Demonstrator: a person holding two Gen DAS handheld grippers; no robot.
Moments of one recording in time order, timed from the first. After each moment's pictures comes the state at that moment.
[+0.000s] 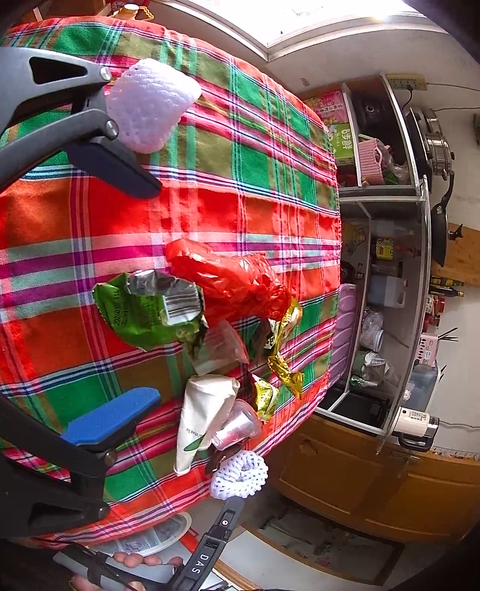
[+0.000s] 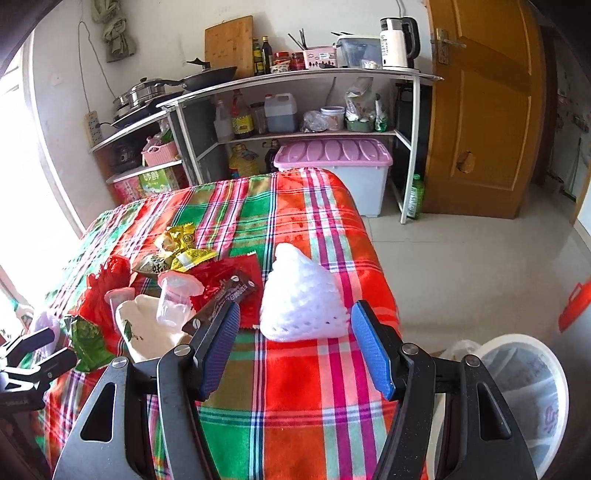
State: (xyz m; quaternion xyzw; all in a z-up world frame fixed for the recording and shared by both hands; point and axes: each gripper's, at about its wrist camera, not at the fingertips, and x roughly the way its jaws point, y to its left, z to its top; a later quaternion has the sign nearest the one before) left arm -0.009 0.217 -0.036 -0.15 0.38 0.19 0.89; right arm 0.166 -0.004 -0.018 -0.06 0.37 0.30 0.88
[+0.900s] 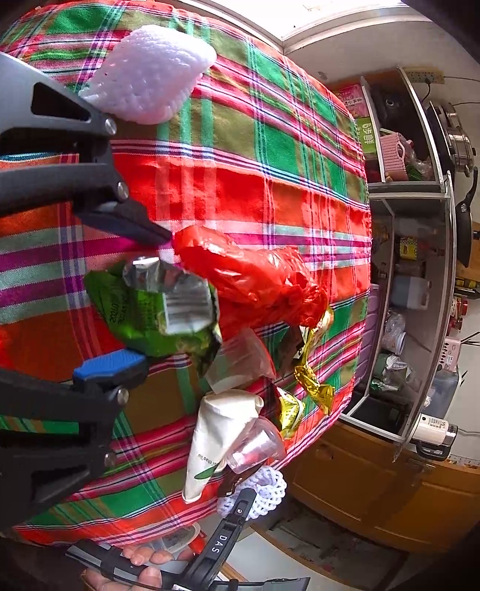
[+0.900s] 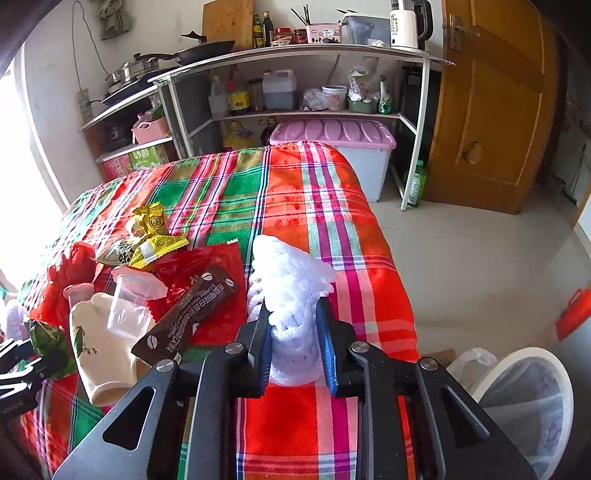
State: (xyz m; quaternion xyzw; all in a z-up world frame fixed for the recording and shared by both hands) left arm 0.008 0.223 -0.062 -0.17 0.42 0.17 0.87; right arm 0.196 0.019 -0.048 -0.09 0.40 0.28 0.87
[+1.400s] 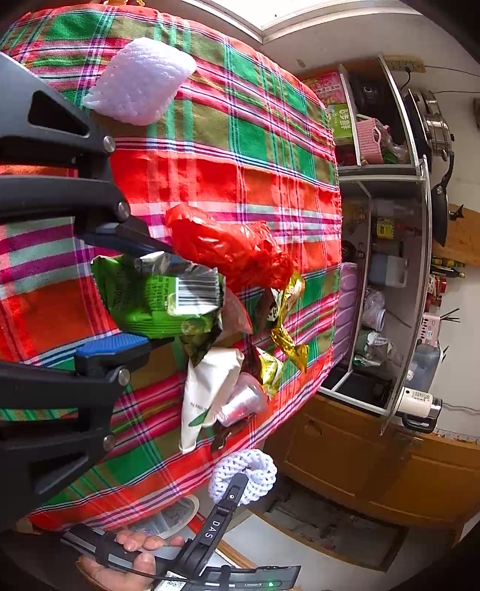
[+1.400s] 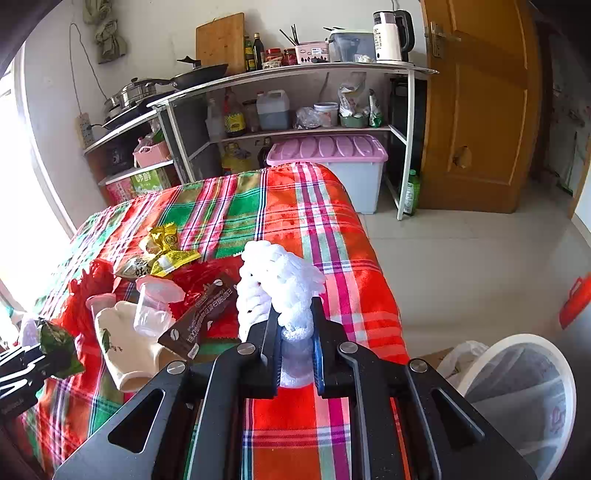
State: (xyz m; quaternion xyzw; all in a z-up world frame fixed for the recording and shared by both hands) left arm -0.005 0.206 -0.034 -0.15 0.38 0.14 0.90; right arm 0.173 -0.004 -0.029 -0.05 0.37 0.28 0.88
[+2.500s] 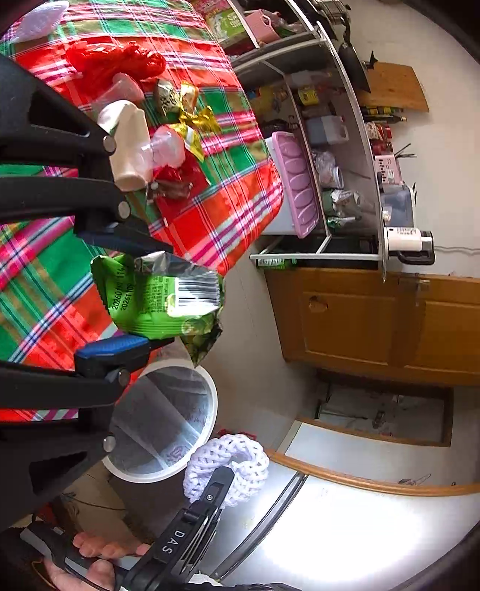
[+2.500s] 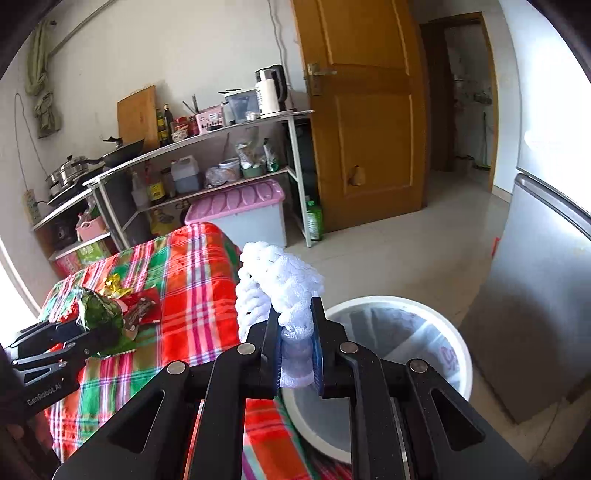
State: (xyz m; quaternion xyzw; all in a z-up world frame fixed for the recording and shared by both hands) left arm 0.072 0.037 0.020 -0.02 0.34 -0.06 0.94; right arm 0.097 -0.181 0.033 0.03 0.30 0.12 0.94
